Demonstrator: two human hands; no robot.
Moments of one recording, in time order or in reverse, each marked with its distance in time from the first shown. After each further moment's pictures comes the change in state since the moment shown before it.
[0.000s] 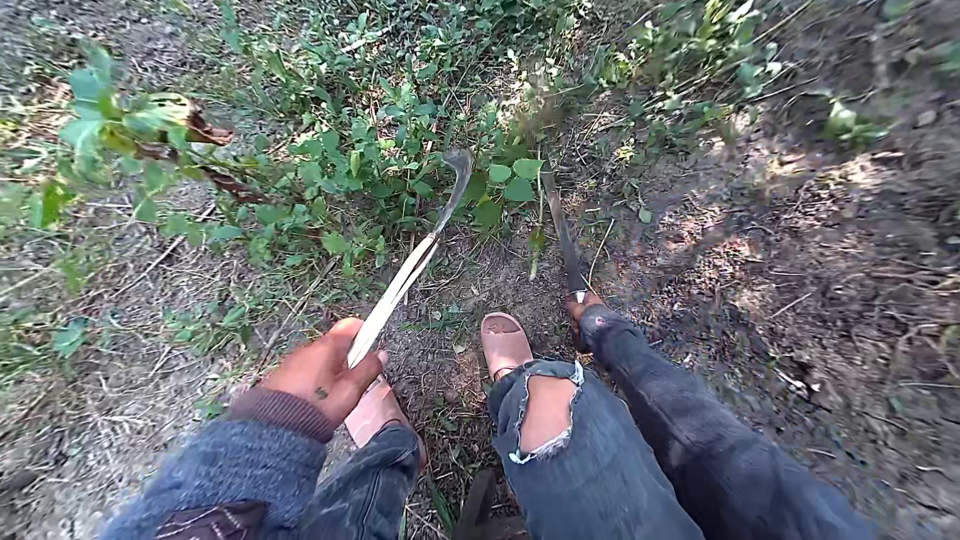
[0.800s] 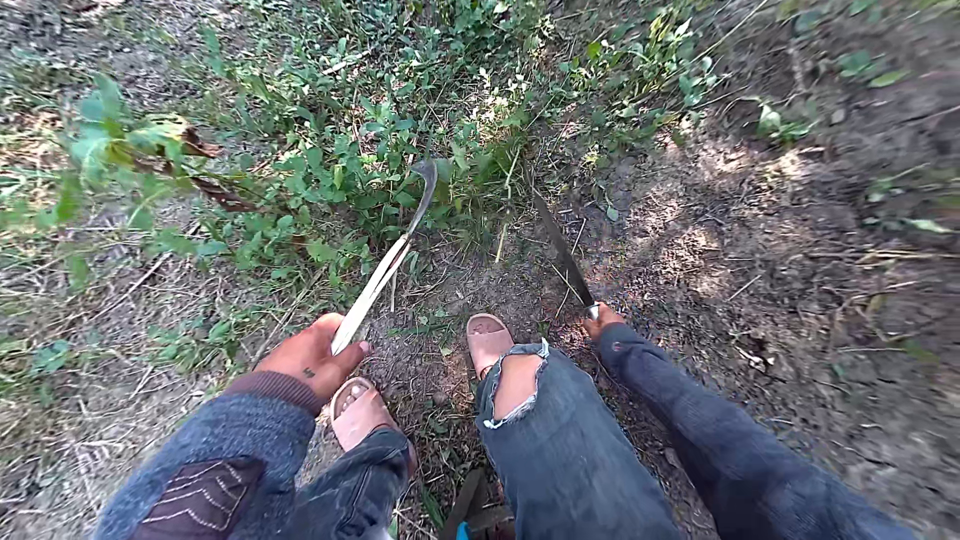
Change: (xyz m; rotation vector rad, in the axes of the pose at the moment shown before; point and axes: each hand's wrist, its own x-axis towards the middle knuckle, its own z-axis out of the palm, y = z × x) left_hand 0.000 0.005 -0.001 0.022 0.003 -0.027; right_hand -0.058 0.047 -0.065 -0.352 0.075 -0.058
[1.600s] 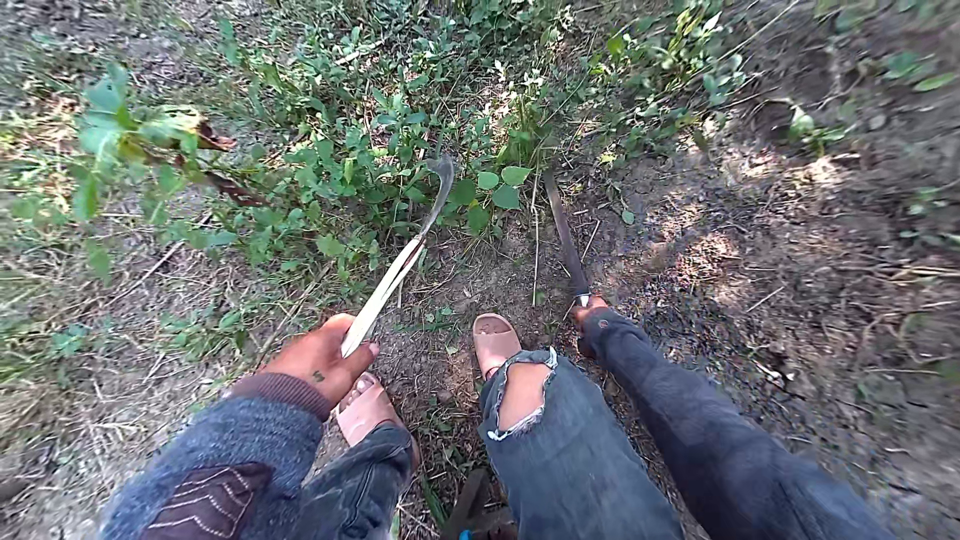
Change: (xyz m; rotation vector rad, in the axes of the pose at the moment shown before) left_hand -0.002 0.002 0.001 -0.010 -0.012 -0.006; right_hand 0.045 -0.040 0.027 0.316 -0.003 0.077
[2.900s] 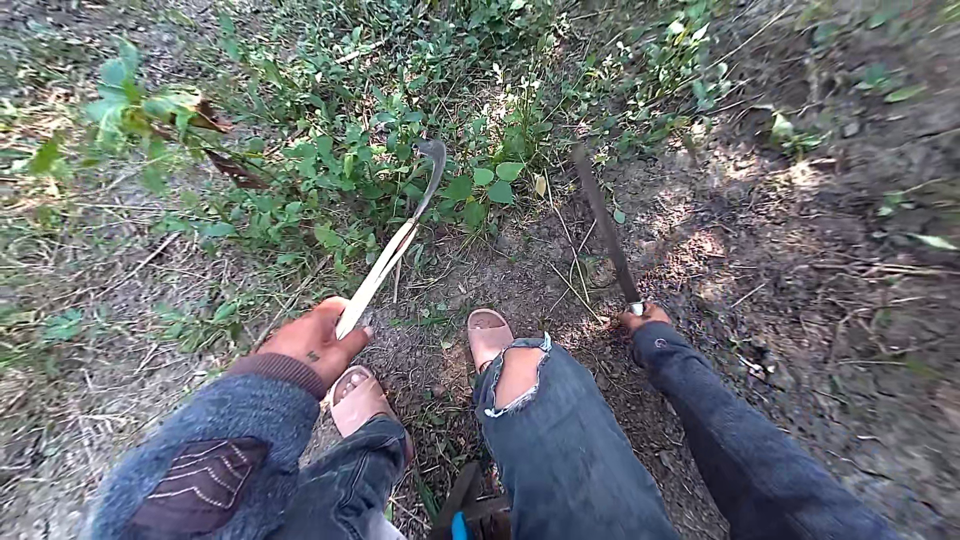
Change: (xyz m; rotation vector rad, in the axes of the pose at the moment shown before) left_hand -0.006 -0.006 0.003 -0.055 0.050 -0.007; right_hand -0.045 0.049 -0.092 -0.056 0.217 -0.027
